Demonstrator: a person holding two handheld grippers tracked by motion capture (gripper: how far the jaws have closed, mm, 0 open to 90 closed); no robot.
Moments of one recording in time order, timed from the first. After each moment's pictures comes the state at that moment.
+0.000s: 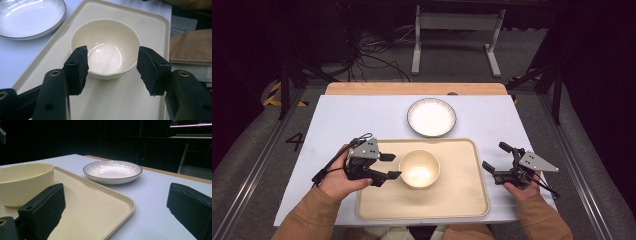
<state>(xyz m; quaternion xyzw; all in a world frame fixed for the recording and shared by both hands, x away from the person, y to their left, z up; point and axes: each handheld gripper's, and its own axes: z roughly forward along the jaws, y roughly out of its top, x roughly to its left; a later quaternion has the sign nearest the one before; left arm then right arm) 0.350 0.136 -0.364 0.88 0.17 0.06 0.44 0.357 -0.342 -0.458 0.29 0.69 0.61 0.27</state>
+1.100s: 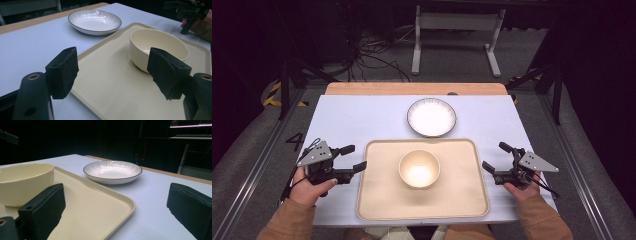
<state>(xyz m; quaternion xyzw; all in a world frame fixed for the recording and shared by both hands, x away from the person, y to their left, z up) 0.346 0.232 -0.414 0.77 0.29 0.14 0.55 0.357 -0.342 -0.458 0.28 0.69 0.61 0.27</state>
